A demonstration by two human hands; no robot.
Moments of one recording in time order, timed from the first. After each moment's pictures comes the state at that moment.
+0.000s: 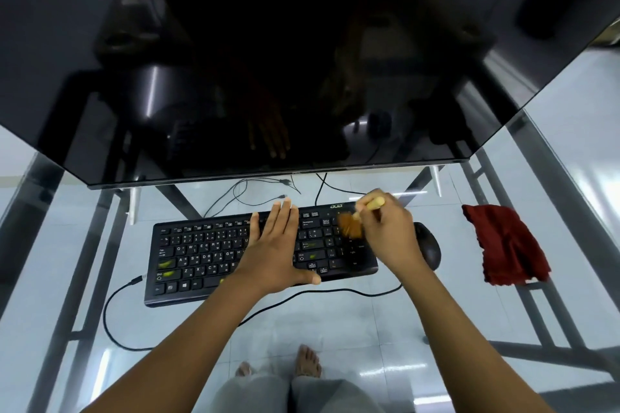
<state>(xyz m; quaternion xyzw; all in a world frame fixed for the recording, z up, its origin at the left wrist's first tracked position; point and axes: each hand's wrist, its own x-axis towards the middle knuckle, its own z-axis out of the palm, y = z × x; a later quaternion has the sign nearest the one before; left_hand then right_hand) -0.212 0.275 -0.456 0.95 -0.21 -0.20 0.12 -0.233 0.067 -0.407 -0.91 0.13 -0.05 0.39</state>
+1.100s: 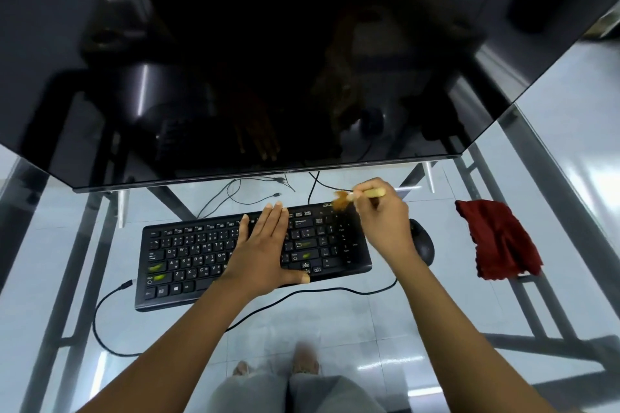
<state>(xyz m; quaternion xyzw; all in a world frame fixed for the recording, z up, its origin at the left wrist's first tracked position) -0.212 0.282 -0.467 0.95 -0.21 -0.19 0.11 -0.223 0.065 -0.406 -0.86 0.15 -0.09 0.48</state>
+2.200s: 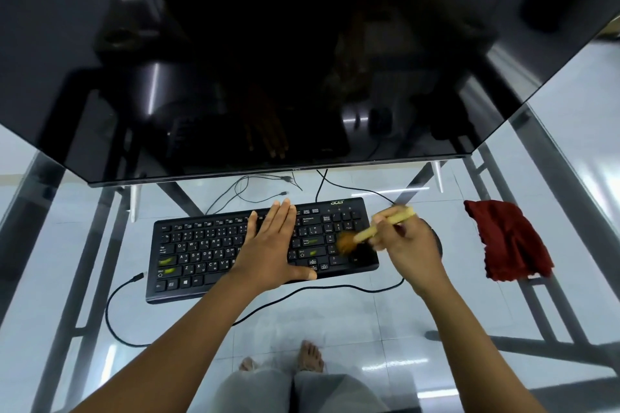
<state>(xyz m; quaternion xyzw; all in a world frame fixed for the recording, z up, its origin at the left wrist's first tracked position) -0.213 0.283 -0.465 0.95 -0.21 -0.19 0.13 -0.266 0.050 -0.410 -0.85 0.16 -0.04 0.50</state>
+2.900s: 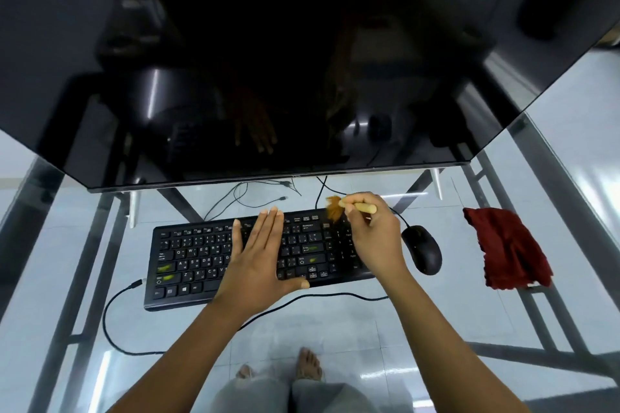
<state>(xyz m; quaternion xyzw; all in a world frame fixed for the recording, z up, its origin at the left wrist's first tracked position) -0.230 0.301 -0.468 0.96 -0.21 -0.08 0.14 -0.231 0.091 -0.408 -0.85 0.15 -0.09 0.50</state>
